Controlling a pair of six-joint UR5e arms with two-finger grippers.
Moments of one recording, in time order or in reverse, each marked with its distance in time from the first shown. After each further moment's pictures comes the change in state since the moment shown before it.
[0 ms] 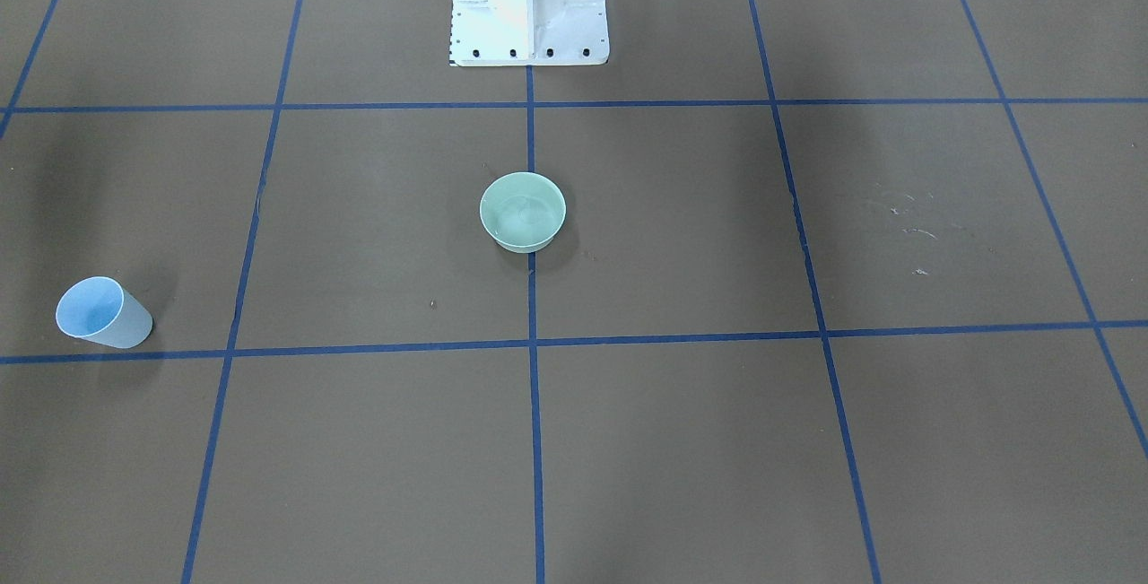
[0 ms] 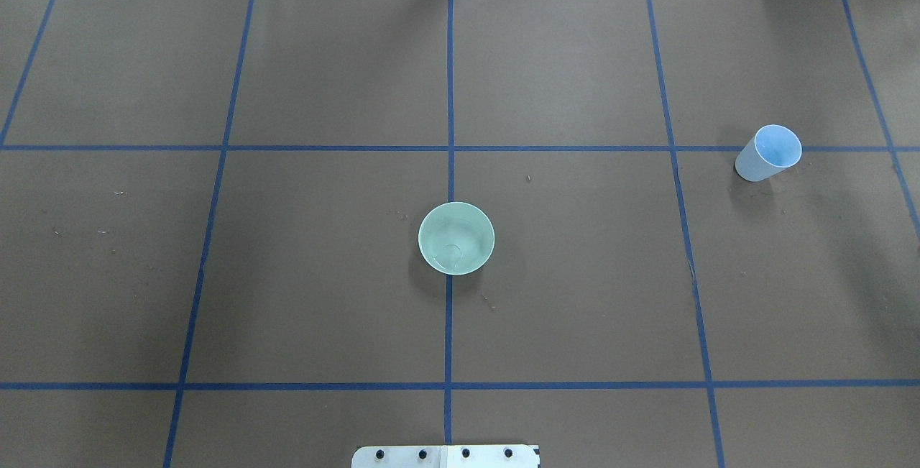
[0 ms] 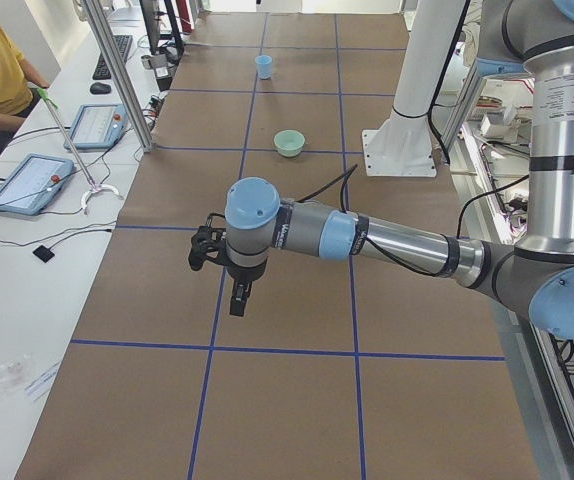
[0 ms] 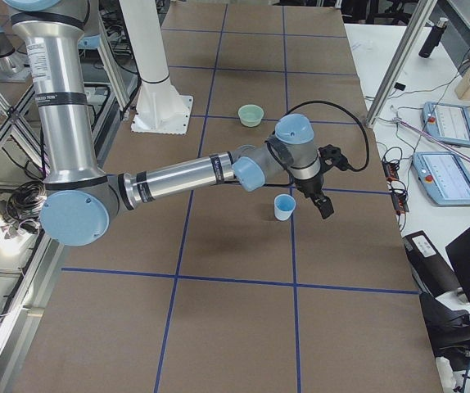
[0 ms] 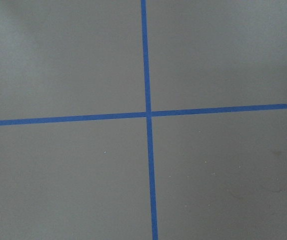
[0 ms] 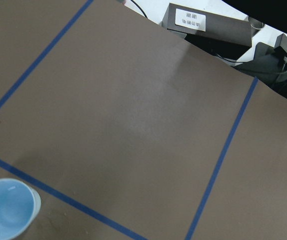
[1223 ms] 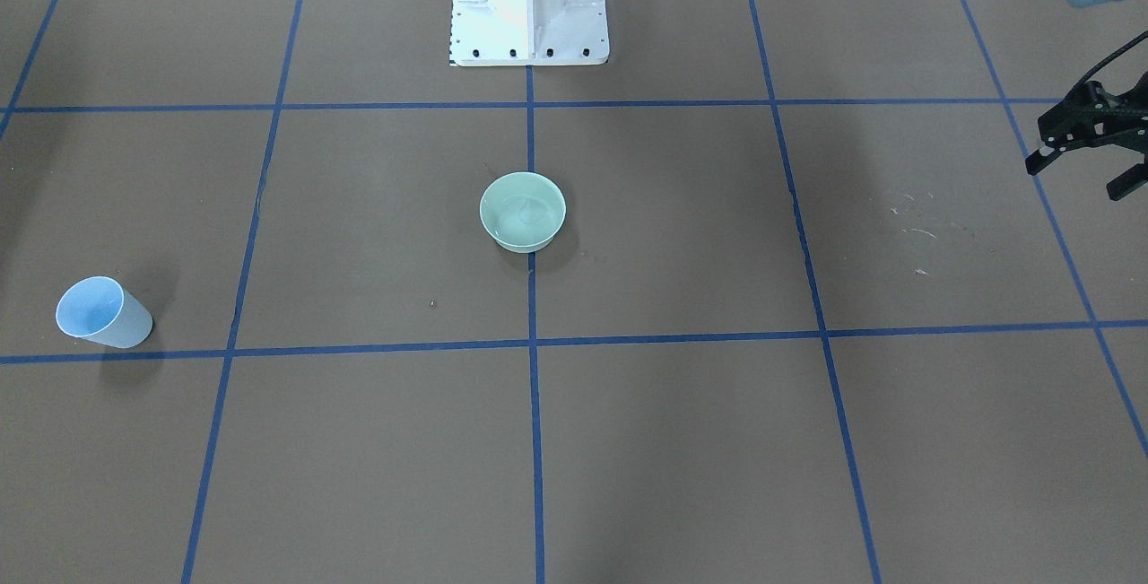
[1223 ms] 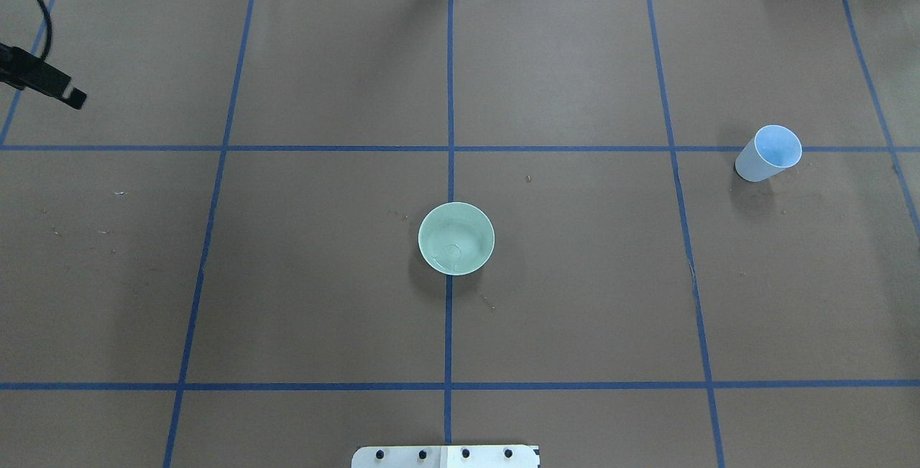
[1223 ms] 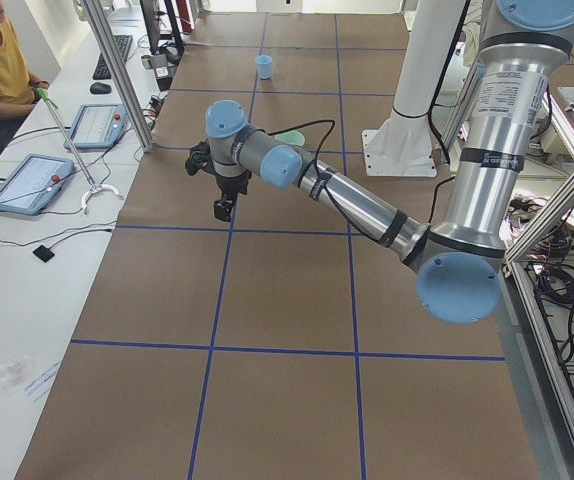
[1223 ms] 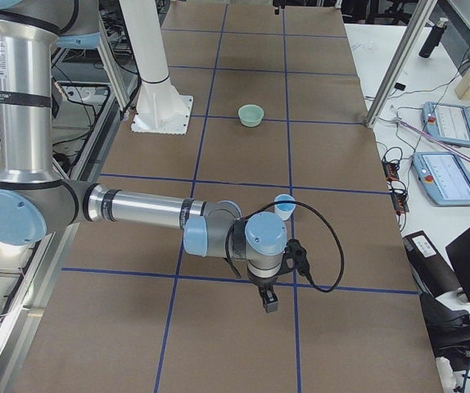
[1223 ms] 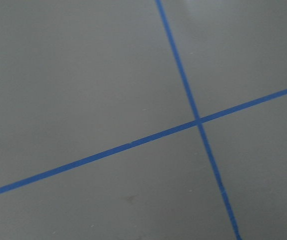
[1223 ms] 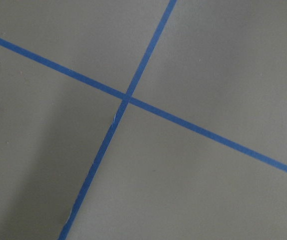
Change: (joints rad) left arm 0.421 -0.290 -0.043 -0.024 0.046 -0.279; right arm 0.106 -0.129 -0.076 -0.216 0.030 -0.152
